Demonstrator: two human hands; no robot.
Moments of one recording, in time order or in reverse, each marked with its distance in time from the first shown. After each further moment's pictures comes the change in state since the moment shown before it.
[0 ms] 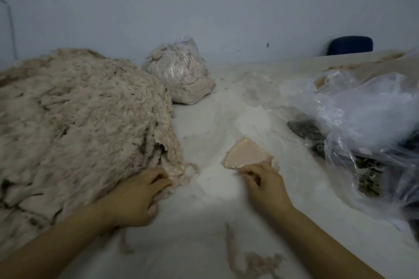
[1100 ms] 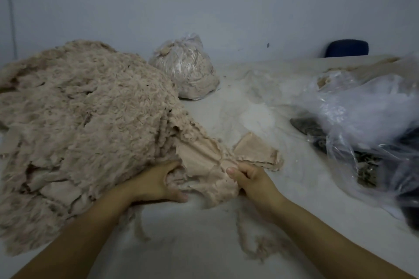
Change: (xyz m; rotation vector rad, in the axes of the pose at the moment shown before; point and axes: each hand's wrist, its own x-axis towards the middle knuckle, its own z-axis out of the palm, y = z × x) left_hand 0.016 -0.014 0.016 -0.645 -0.221 -0.334; right_hand -0.024 -0.062 0.012 0.537 -0.258 0.165
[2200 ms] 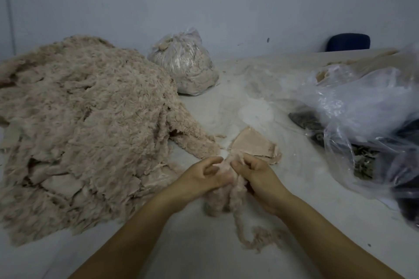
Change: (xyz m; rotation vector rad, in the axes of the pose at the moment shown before) left_hand -0.004 0.091 0.052 -0.804 0.011 0.058; right_hand -0.005 0.003 -0.011 0.277 -0.022 0.120
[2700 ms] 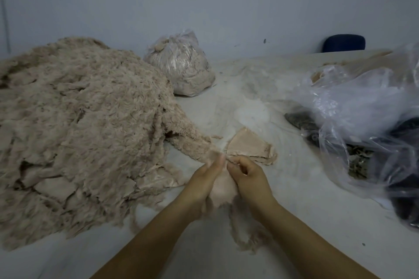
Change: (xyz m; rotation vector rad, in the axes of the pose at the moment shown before) left_hand 0.000 0.015 0.040 -0.226 0.229 -0.101; right_hand 0.001 0.014 0.014 -0.256 0.232 -0.136
